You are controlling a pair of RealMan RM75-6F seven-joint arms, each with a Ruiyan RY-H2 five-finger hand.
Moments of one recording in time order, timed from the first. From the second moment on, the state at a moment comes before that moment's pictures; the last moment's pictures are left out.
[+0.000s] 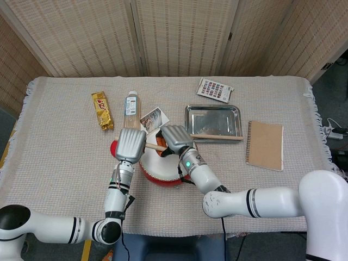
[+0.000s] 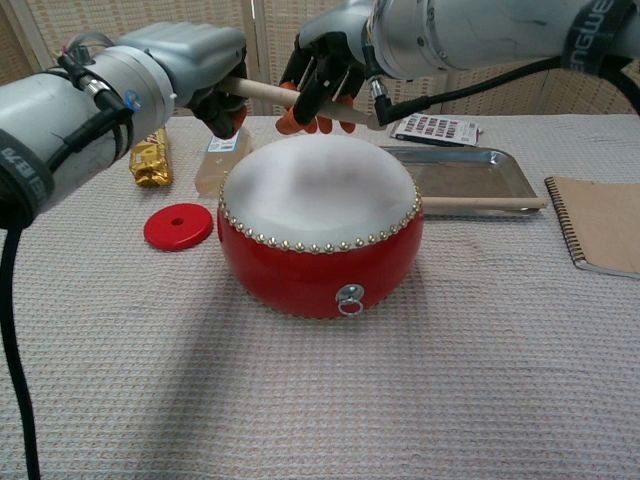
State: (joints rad) left arm -1.02 -1.67 -0.35 -1.74 0.63 1.45 1.06; right arm 1.36 -1.40 0.28 -1.74 -0.18 0.94 -0.42
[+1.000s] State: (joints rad) left arm -1.01 -1.67 -0.30 -1.74 0.75 1.45 1.08; right arm 1.26 -1.40 0.32 -1.74 -0.32 0.96 -0.36
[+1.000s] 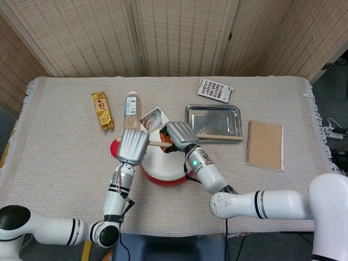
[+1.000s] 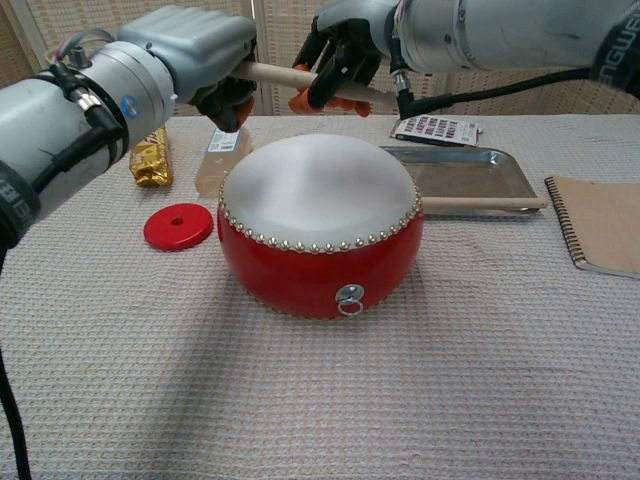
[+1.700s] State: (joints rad) left arm -1.01 -1.65 -0.30 -1.75 0.78 1.43 1.09; right arm 1.23 -1.42 0.33 -1.74 -0.36 0.95 -0.35
